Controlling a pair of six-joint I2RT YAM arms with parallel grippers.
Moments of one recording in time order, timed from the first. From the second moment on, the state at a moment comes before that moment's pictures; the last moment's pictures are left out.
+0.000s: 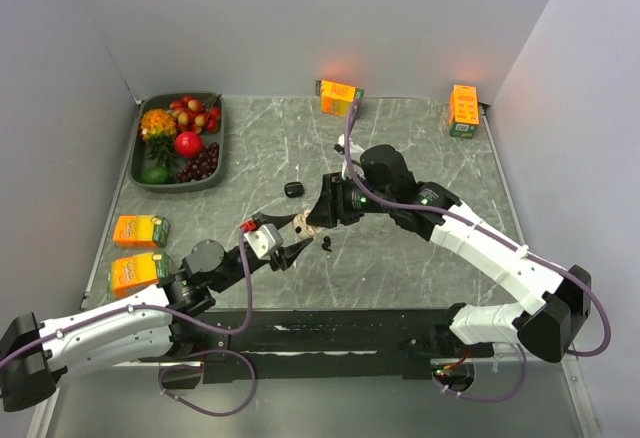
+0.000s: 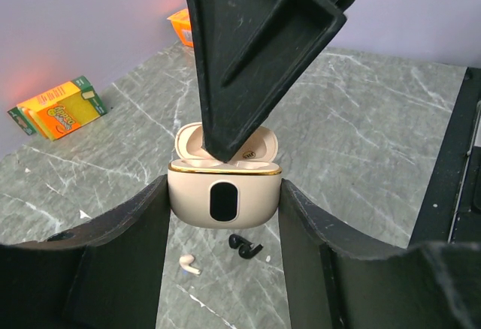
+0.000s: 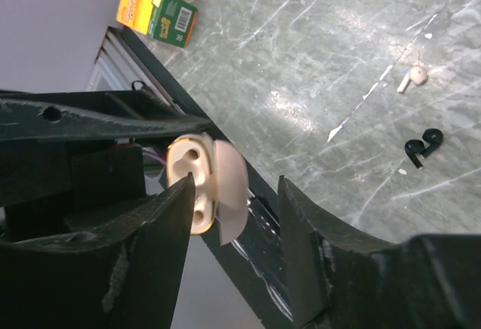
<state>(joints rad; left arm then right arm) -1.02 0.74 0.38 0.48 -0.04 0.16 0.77 1.24 1.18 -0.51 -0.34 0.55</state>
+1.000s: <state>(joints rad) -1.03 0.62 0.42 0.34 -0.07 0.01 0.70 1.15 1.21 -0.58 -0.48 0.31</state>
